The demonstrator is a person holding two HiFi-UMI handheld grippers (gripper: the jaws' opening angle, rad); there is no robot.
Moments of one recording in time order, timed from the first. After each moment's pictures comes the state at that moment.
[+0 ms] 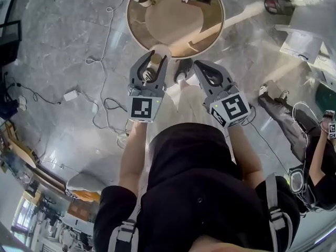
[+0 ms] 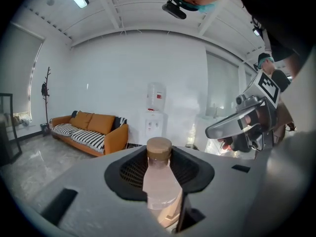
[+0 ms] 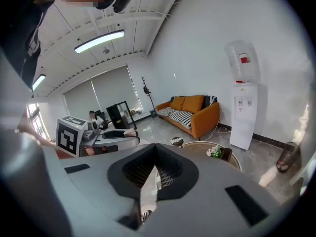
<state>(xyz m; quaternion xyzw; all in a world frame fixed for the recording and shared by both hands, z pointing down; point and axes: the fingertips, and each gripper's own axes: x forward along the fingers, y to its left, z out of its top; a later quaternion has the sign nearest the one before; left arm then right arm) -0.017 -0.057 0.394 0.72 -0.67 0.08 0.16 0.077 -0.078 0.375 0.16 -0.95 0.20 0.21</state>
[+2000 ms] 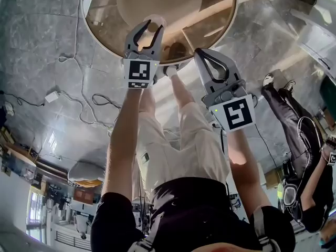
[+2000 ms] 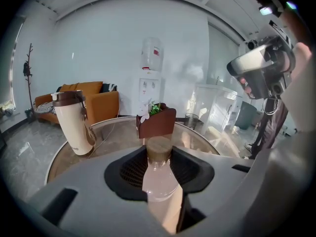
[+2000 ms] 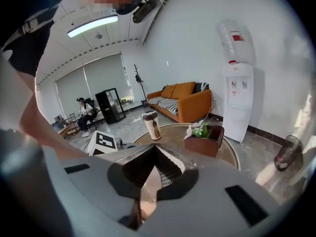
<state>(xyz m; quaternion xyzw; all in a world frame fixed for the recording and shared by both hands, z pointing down) -0.010 -0.199 0.757 0.75 -0.60 0.18 0.21 0.080 -0.198 0.618 0.18 -0.93 0.18 0.26</state>
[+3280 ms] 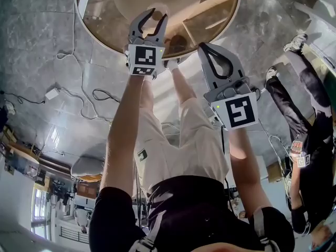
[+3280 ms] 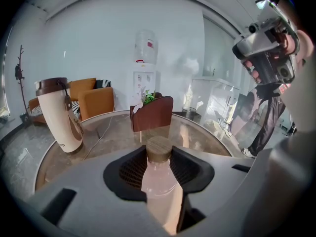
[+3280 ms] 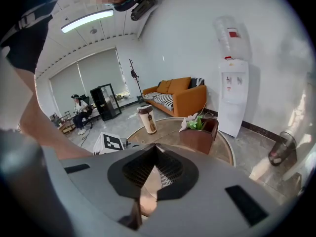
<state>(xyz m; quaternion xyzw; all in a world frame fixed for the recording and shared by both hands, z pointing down) 0.010 -0.212 0.801 0.76 -0.58 0.21 0.21 0.098 -0.196 0.642 0.20 -0.92 0.18 0.29</state>
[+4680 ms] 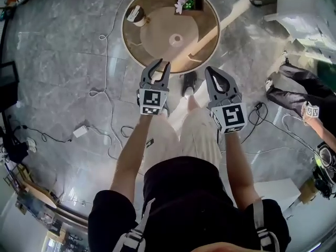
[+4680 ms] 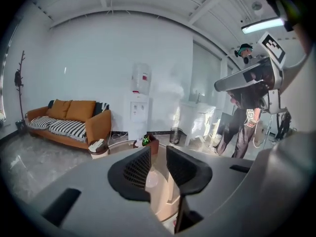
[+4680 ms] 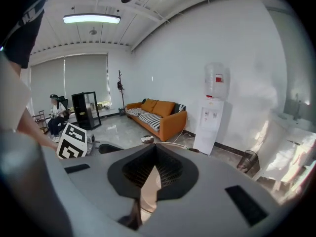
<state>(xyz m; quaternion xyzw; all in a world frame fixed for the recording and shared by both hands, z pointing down) -0.037 -0.058 0.548 0.81 -0.55 0.14 0.16 0.079 -0.069 0.428 0.37 -0.90 0.10 0.23</state>
